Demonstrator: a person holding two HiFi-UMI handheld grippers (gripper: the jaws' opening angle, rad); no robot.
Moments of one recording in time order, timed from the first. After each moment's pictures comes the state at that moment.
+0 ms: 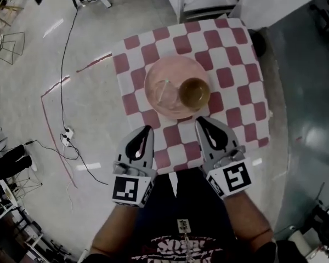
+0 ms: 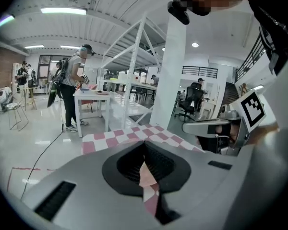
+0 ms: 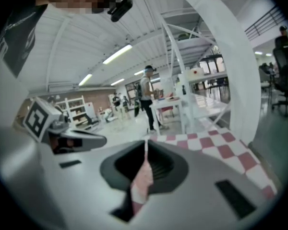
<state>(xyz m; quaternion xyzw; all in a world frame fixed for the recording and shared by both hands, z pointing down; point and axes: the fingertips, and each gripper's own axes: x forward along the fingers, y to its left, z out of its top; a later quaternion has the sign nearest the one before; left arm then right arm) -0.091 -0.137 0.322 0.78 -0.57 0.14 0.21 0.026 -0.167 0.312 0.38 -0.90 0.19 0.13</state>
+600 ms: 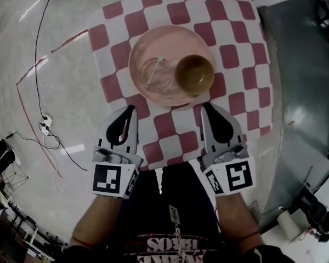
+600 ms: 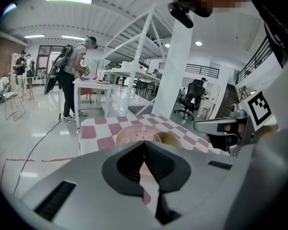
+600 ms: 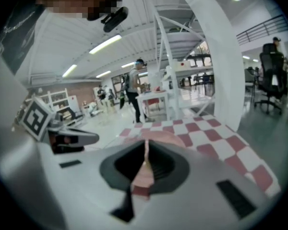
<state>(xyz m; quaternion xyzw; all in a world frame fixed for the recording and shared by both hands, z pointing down) -0.118 -0.153 0.406 0.78 -0.55 0.15 0.25 0.037 -0.173 0.386 0.45 -0.85 0.21 0.17</state>
